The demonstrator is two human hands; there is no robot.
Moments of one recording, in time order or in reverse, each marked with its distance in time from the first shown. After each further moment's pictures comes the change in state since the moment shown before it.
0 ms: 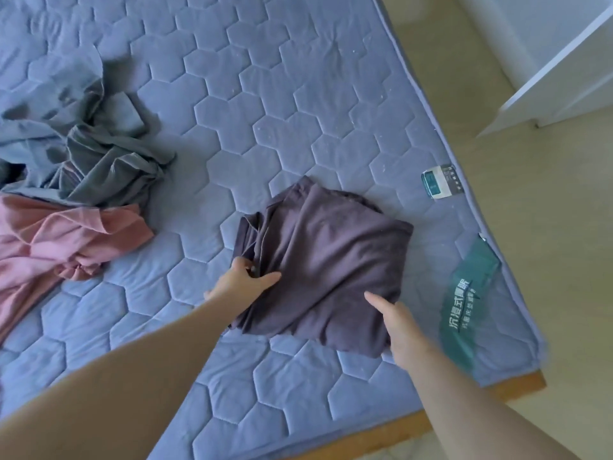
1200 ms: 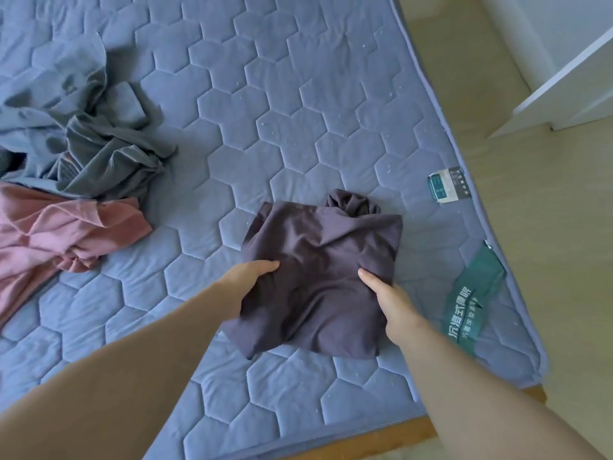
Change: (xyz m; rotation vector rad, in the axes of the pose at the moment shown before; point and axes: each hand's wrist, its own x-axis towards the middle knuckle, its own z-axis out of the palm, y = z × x) left_hand -0.007 0.023 -0.003 -0.683 -0.307 -0.363; right_hand 0.033 -0.028 0.011 -0.085 -0.021 -0.019
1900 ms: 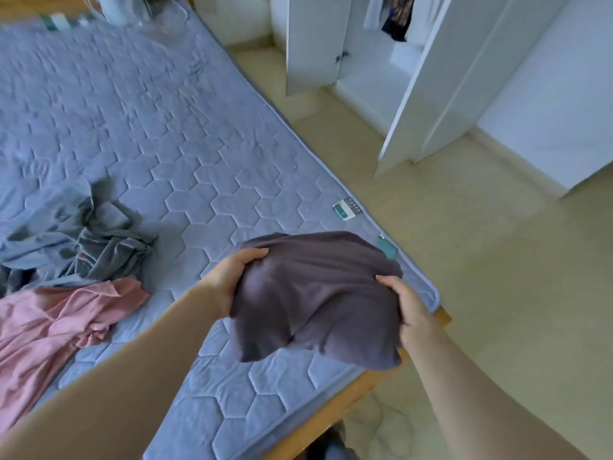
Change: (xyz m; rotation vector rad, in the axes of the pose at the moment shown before) left_hand -0.199 0.012 -0.003 0.072 -0.377 0.328; right_hand -0.214 0.025 -0.077 0.632 -0.154 -0.234
